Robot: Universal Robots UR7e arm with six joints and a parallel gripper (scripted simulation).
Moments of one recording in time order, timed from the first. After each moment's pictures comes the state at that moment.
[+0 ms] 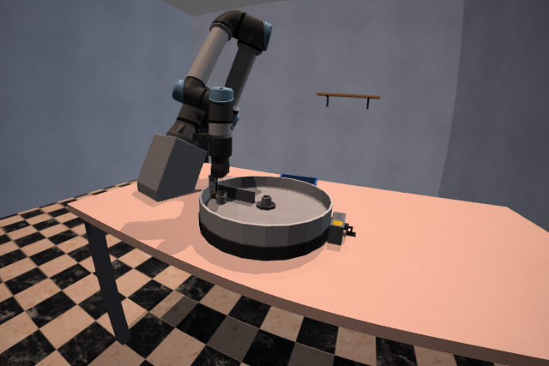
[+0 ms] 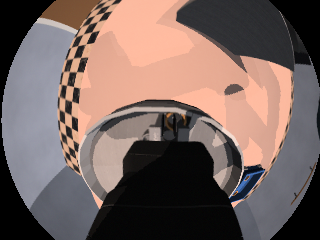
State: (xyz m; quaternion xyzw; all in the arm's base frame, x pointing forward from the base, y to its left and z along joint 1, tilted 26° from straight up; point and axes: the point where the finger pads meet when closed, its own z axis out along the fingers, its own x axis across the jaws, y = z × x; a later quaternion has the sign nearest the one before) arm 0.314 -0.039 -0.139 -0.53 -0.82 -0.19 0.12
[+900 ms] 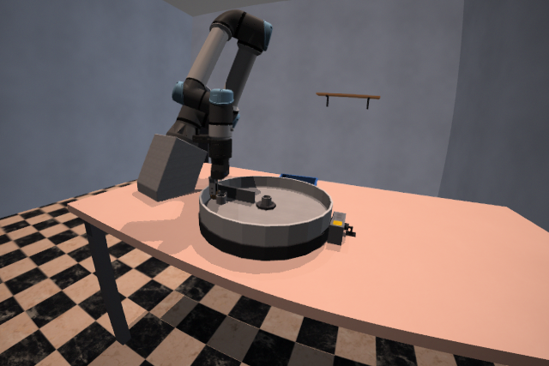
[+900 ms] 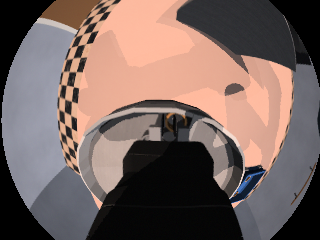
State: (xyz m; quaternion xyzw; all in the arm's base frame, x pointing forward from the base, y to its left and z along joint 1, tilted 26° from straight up) arm 0.314 -0.037 -0.143 -0.53 -0.82 -0.19 0.12
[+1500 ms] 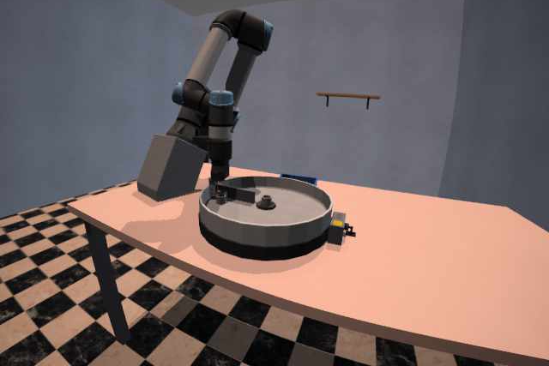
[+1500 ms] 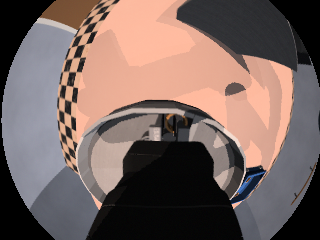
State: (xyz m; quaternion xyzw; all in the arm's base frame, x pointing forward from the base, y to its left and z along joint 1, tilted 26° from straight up) arm 0.314 -0.035 -0.148 -0.53 -0.82 -0.19 0.12
